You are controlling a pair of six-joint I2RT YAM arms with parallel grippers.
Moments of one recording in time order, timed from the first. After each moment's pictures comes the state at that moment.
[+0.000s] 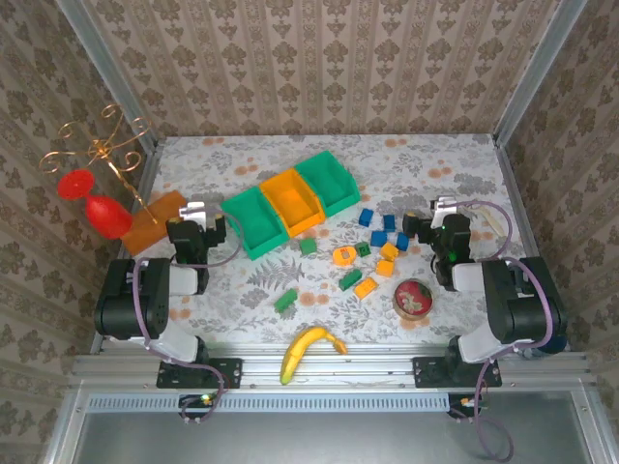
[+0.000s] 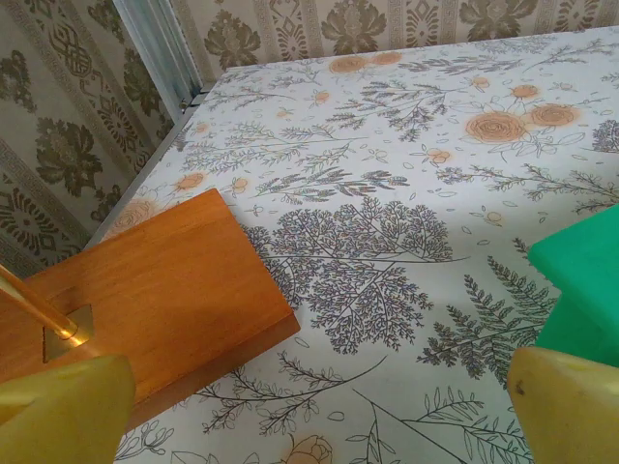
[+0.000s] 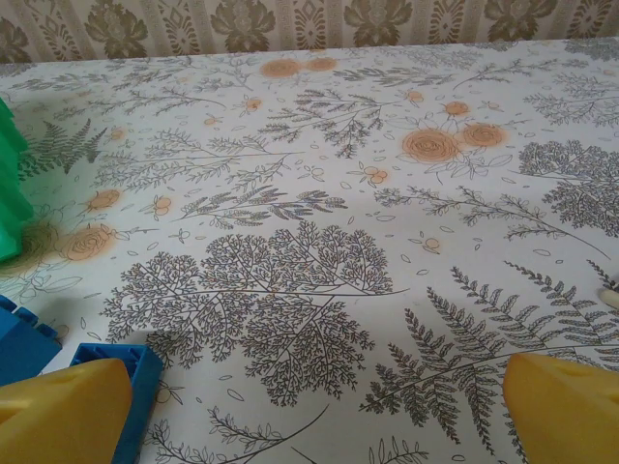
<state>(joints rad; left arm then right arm) -0.05 1.56 0.38 0.87 -0.19 0.10 0.00 1.53 0.40 0.76 0.01 0.05</state>
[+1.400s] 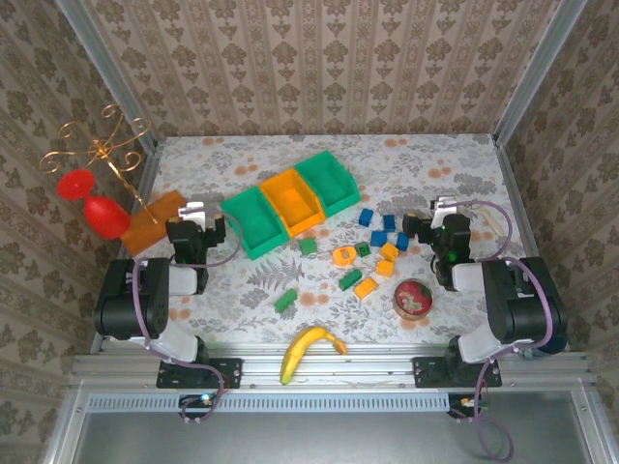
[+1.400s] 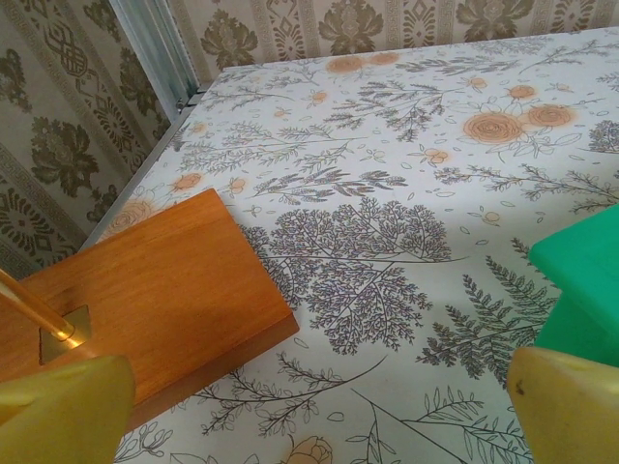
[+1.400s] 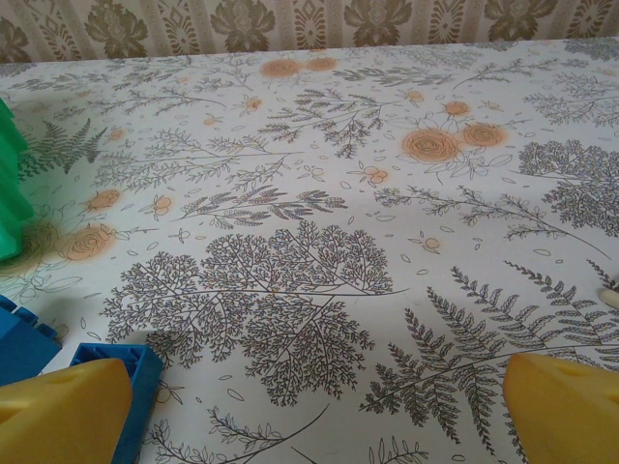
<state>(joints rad) -0.04 1.56 0.37 0.87 -0.17 0.10 0.00 1.53 0.40 0.76 0.01 0.05</state>
